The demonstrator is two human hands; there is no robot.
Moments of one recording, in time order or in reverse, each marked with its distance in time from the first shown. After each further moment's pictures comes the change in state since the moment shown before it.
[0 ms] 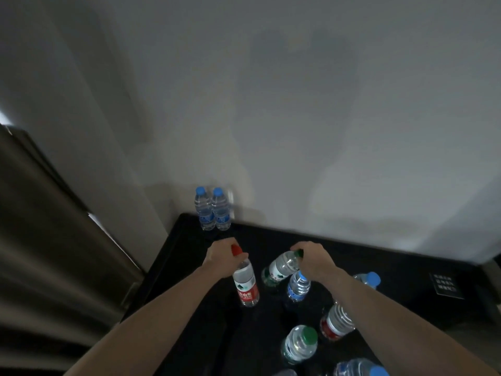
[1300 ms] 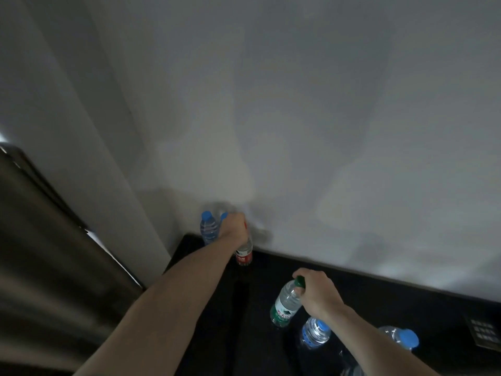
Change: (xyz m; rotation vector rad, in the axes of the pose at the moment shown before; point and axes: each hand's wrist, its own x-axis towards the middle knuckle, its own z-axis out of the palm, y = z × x) left_hand 0.155 0.049 -0.052 0.252 0.153 0.048; right_hand 0.039 -0.034 0.003 0.014 -0.001 -0.004
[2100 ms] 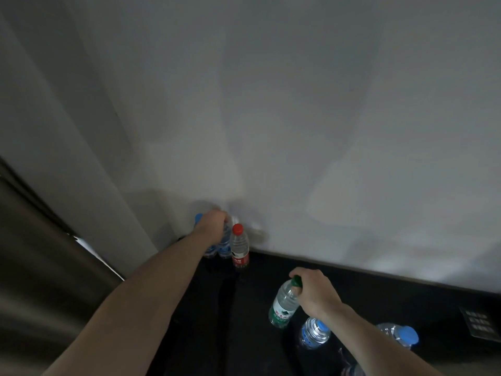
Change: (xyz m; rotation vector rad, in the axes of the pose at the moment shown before) left_hand 0.041 -0.058 -0.011 0.122 -0.052 0.176; right_hand 0.005 -0.004 0.001 -0.007 -0.010 0.011
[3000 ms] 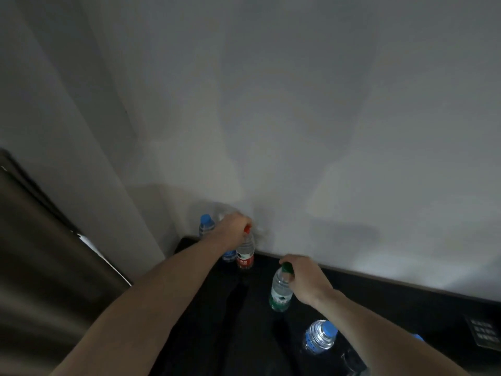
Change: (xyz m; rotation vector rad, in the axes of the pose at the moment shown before) left_hand -0.018 0.035 -0.008 0.016 -0.022 0.246; right_hand 0.034 -0.029 -0.002 -0.006 0.041 -0.116
